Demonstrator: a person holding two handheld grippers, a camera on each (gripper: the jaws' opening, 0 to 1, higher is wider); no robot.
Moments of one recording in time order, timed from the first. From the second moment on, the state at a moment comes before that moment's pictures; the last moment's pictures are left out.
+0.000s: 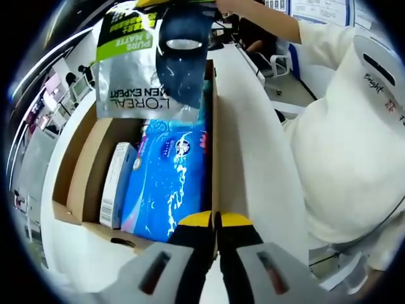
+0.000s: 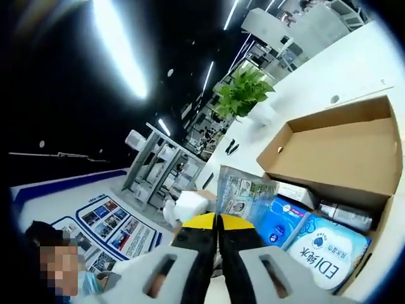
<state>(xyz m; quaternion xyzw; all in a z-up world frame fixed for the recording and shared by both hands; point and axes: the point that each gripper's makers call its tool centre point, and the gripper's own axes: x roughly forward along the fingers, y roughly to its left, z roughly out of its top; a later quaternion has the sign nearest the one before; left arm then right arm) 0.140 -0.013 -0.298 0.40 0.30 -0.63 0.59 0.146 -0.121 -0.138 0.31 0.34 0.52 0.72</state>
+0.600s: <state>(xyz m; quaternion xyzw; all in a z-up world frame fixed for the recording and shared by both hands) 0.140 -0.012 -0.299 0.40 0.30 -0.63 0.60 0.135 -0.137 -0.118 0.33 0.31 0.53 0.72</state>
